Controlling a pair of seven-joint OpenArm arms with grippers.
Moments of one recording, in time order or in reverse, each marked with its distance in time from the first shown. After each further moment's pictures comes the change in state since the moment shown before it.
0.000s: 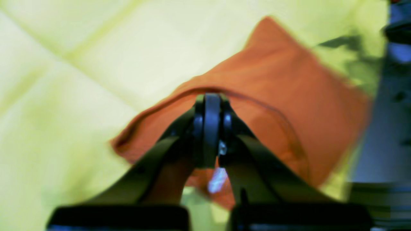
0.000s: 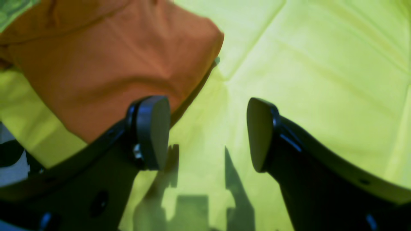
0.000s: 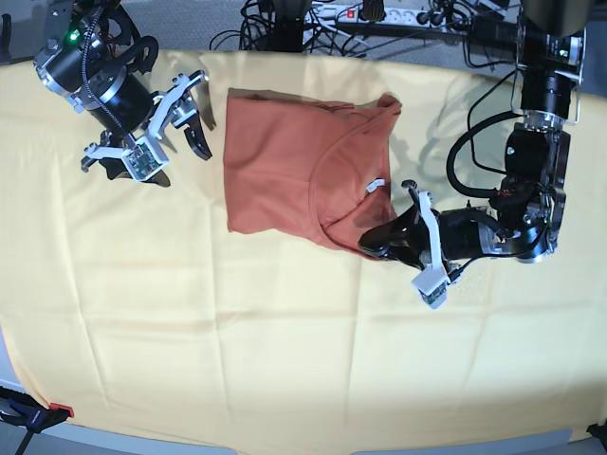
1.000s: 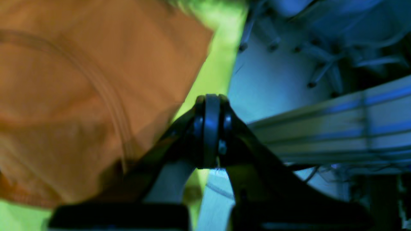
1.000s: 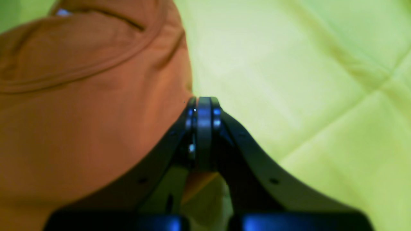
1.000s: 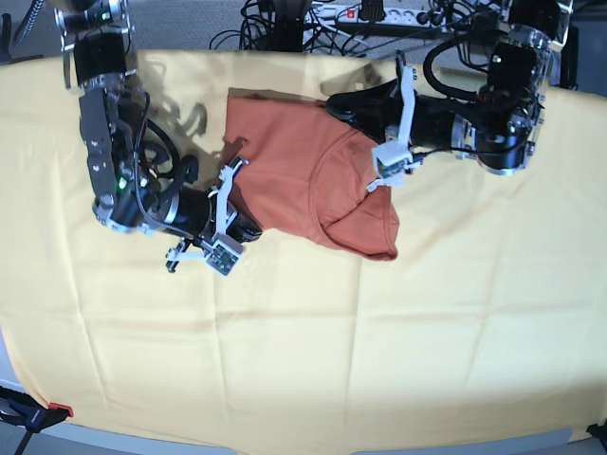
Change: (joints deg) left arm 21.3 -0.2 2.3 18.5 -4.6 -0.2 11.3; right arm 34.2 5.5 -24.5 -36.5 3.4 6.3 2.1
